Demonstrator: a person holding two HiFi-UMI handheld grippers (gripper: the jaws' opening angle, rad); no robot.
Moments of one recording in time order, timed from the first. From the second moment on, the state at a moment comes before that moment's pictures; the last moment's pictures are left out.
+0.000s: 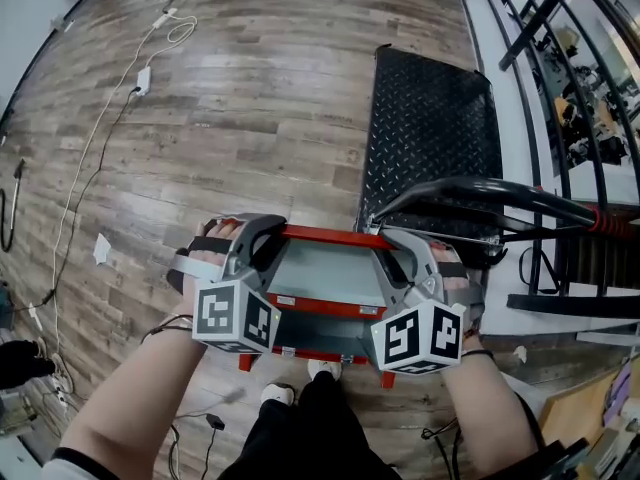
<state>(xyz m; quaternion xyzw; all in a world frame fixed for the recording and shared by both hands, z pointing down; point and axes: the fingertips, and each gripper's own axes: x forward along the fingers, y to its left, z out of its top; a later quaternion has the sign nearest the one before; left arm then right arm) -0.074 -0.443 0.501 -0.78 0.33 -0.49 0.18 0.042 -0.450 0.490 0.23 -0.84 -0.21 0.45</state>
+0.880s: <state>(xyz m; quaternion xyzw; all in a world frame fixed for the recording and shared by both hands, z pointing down) -0.070 -0.475 0.538 -0.79 0.31 -0.50 0.15 0.045 -0.490 0.527 0.22 -0.85 -0.21 0.44</state>
